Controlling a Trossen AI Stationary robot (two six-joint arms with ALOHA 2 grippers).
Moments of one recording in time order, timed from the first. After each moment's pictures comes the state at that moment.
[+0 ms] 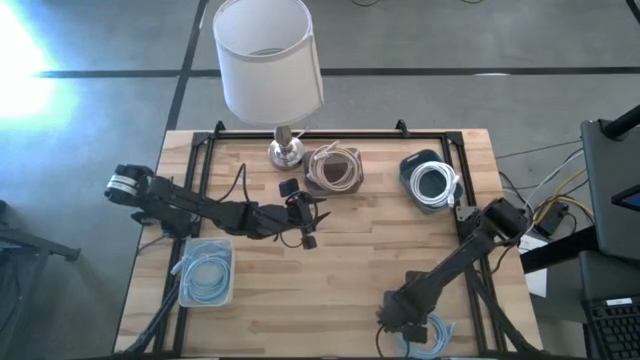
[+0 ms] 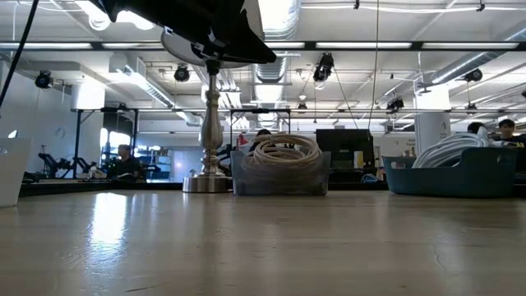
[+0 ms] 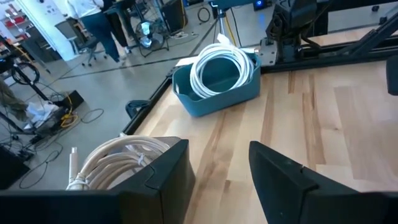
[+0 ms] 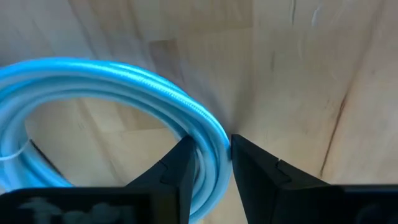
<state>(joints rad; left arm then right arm) -0.19 1.47 0.88 0.33 -0.60 0.12 0.71 1.94 1.18 -0.91 -0.29 0.88</state>
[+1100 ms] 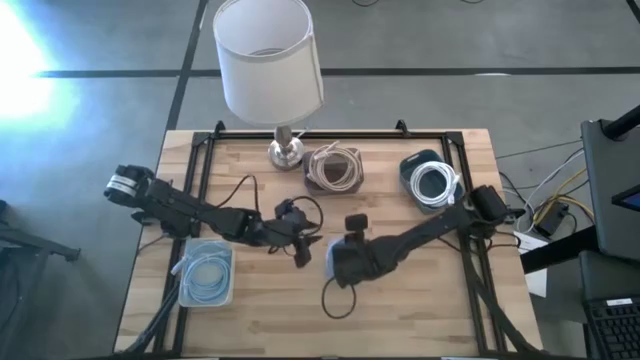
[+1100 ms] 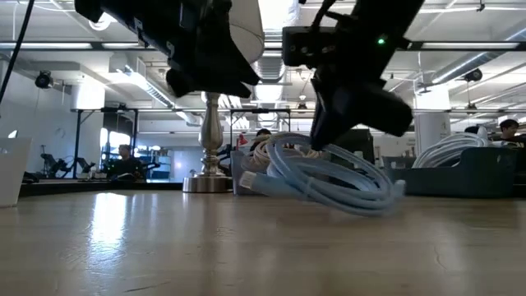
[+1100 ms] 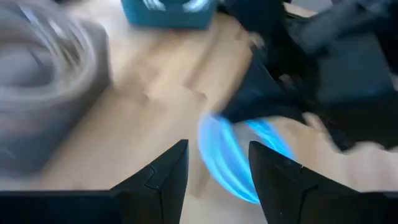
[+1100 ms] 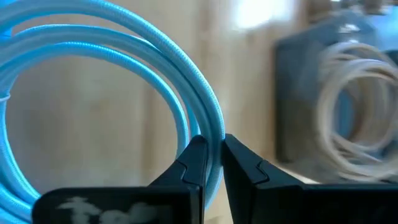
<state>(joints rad) -0.25 1.47 0.88 0.06 -0.42 -0.46 0.37 1.95 1.37 -0.79 0.67 0.17</state>
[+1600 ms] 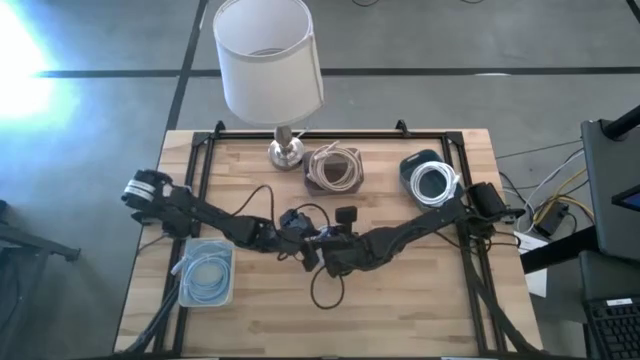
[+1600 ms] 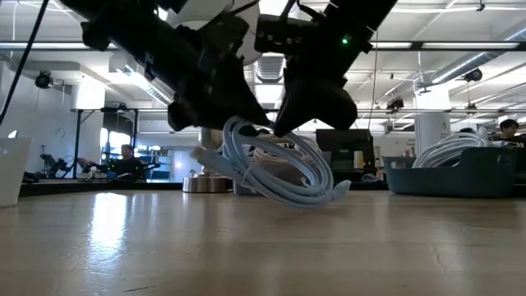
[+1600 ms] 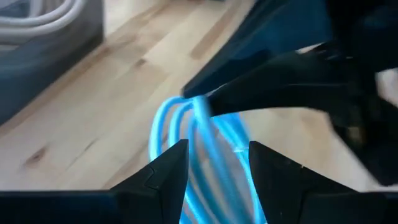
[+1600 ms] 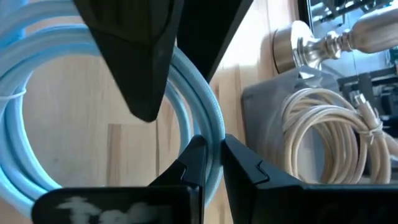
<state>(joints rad) -0.26 1.63 0.86 0.16 -0.43 -0.63 0.31 1.95 1.37 -0.56 0.74 0.03</state>
